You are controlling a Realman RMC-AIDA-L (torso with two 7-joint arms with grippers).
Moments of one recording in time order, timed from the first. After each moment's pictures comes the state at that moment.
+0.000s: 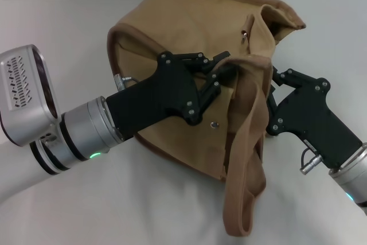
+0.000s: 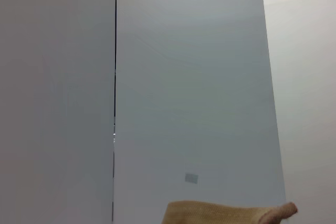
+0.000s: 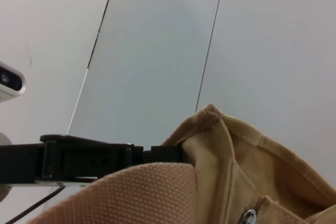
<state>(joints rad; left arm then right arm) -0.71 -2.08 0.65 -0.15 1.61 1.66 -0.43 0.38 2.09 -0.12 0.24 -1.88 -1.61 -0.11</state>
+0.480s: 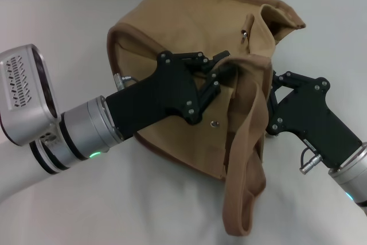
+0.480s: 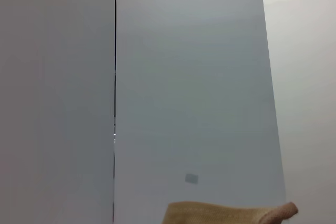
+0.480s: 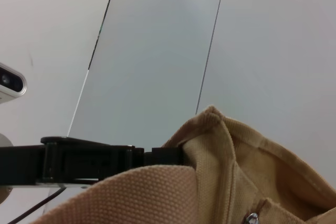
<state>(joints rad) -0.71 -2.08 0.65 -0.15 1.61 1.66 -0.43 0.38 2.09 -0.12 0.24 -1.88 -1.61 -0.11</state>
